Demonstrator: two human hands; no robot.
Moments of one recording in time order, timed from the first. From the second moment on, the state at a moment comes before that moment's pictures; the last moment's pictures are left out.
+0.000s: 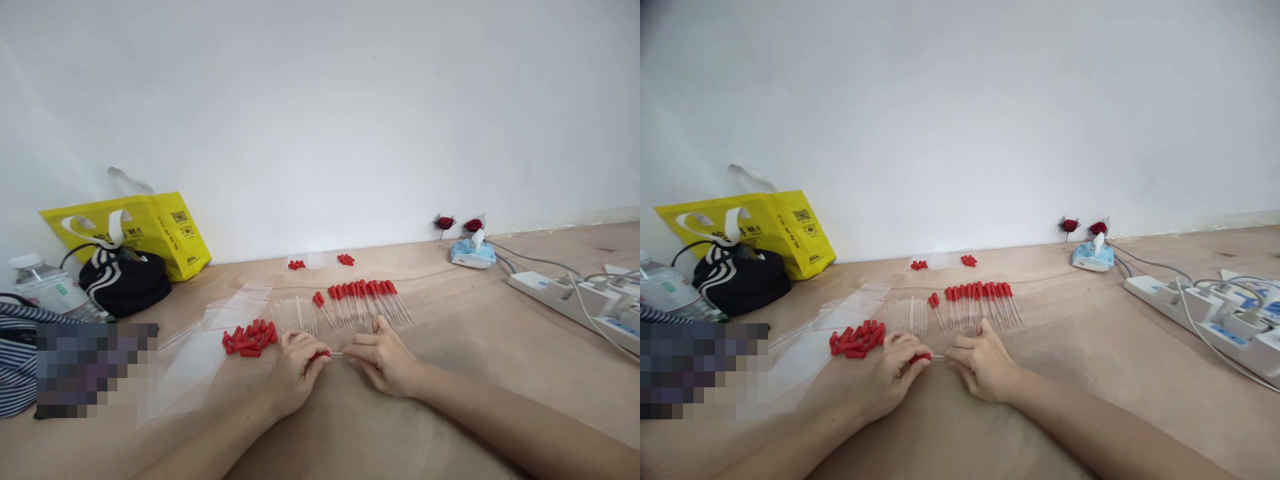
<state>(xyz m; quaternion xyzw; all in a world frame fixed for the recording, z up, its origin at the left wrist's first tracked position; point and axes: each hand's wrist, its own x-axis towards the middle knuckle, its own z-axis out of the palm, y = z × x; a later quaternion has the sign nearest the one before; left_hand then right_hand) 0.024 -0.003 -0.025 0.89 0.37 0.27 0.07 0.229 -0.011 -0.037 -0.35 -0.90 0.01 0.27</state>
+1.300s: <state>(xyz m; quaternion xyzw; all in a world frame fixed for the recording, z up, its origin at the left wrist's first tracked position) -0.085 0.050 0.026 0.85 0.50 0.18 -0.03 0.162 0.069 -0.024 -0.67 -0.70 0.02 0.24</state>
